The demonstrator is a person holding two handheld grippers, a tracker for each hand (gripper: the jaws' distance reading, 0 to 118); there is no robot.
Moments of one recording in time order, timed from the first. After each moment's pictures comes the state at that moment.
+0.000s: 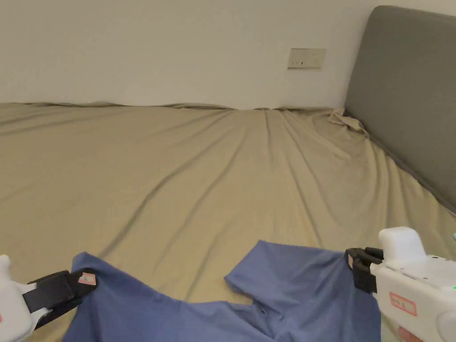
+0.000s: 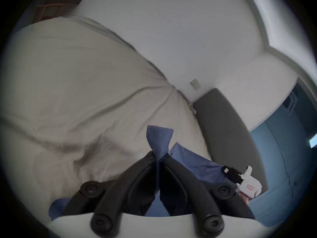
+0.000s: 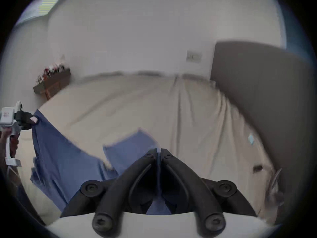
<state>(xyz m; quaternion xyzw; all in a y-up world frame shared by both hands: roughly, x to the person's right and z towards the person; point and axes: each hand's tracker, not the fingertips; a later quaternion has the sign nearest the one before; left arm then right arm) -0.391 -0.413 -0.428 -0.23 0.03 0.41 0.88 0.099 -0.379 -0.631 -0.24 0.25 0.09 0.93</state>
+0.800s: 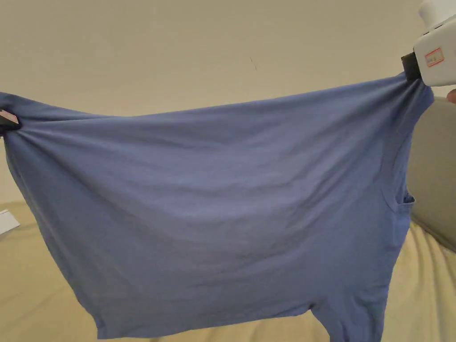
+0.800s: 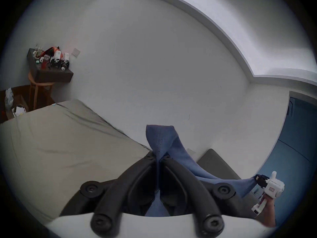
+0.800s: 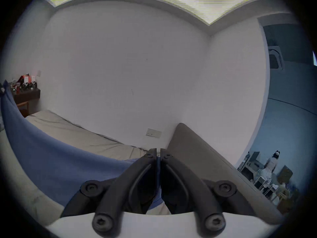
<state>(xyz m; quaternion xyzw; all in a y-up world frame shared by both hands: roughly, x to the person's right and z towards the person) -0.547 -0.086 -0.476 -0.02 0.14 0.30 0.94 0.029 -0.013 -0.760 -0.05 0.12 0.19 0.97</state>
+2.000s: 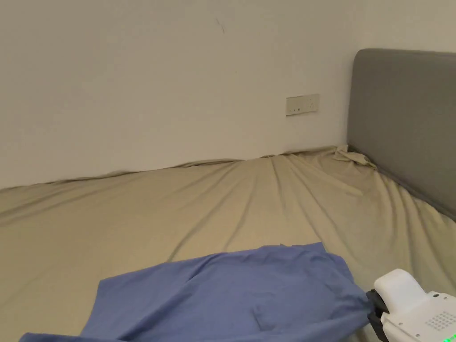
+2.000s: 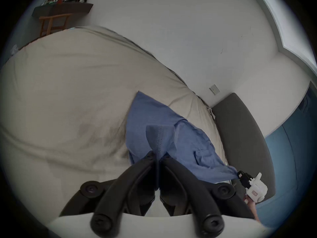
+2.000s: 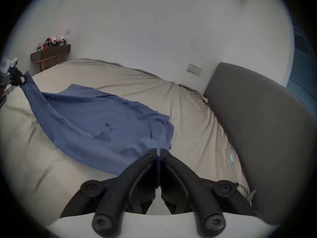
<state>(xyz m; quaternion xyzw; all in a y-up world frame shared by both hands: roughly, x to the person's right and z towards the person) -0.485 -0.407 -0.379 -0.28 0.10 0.38 0.87 0.087 -0.411 -0.614 -0.23 0.22 0.22 0.92</state>
